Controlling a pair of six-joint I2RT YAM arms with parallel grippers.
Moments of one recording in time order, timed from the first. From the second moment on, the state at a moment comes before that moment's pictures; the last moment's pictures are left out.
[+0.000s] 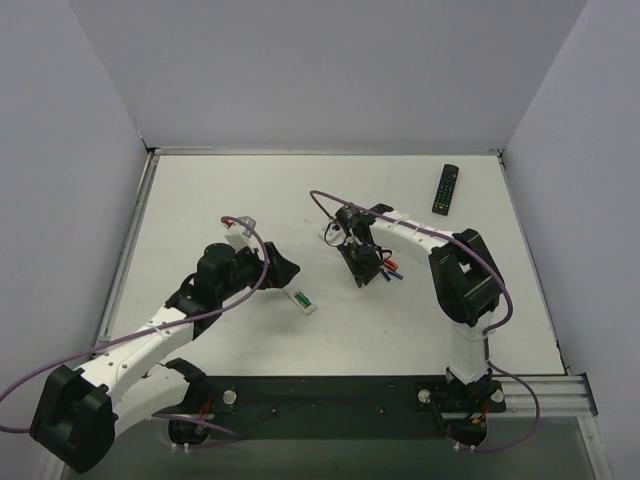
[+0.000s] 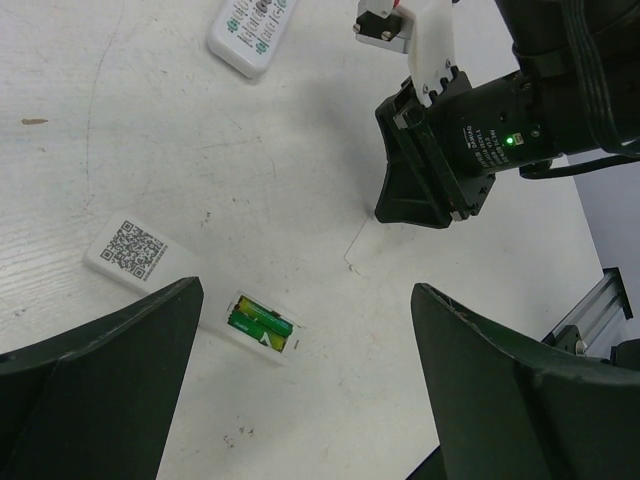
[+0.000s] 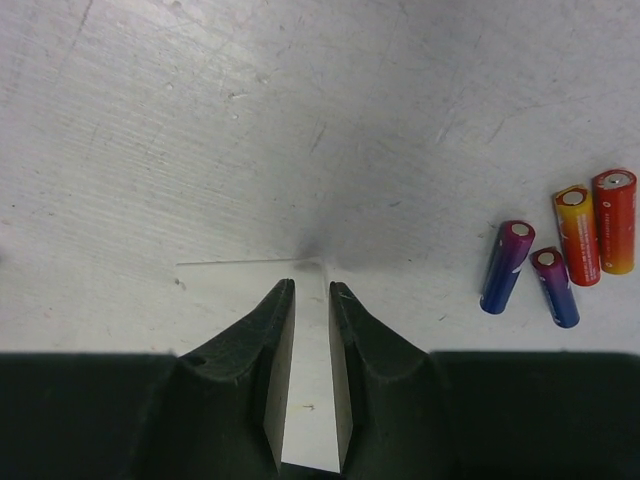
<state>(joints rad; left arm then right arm) -0.54 0.98 0.50 0.11 0.15 -0.63 0.62 1.94 1.35 -0.84 0.01 0.17</state>
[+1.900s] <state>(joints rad) -0.59 1.40 0.69 0.30 0.47 -0.40 0.64 1.54 1.15 -0.65 -0.03 0.10</state>
